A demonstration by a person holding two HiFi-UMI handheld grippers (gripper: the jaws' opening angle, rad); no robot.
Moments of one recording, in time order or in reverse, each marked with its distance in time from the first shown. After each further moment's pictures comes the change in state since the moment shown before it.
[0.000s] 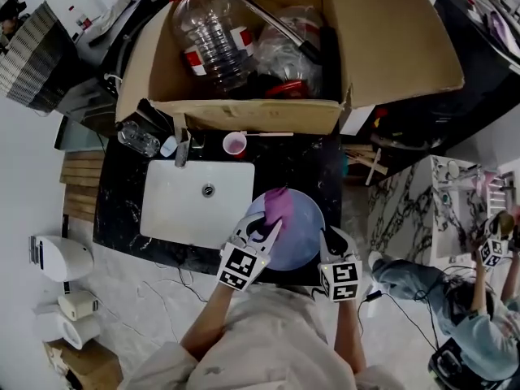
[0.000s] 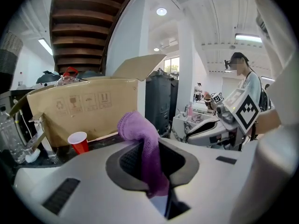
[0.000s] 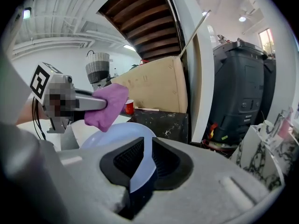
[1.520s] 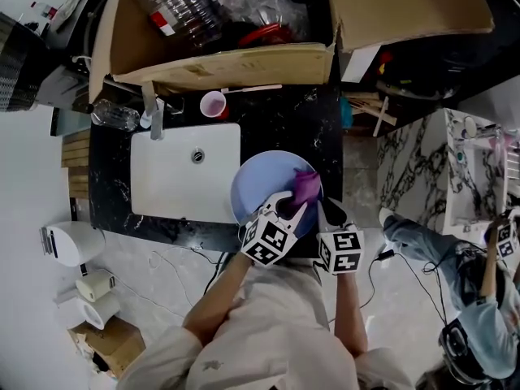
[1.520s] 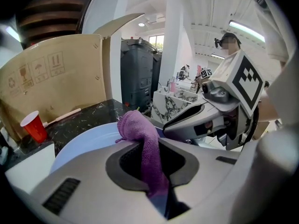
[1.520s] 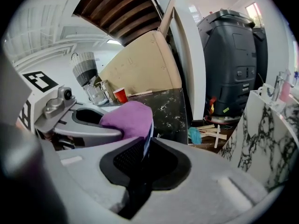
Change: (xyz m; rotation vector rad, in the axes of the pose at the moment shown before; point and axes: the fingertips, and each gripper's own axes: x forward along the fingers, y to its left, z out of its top) left arm 0.077 -0.081 -0.084 0.098 0.302 -0.203; right arm 0.026 -0.012 -0.064 0.219 0.126 0.026
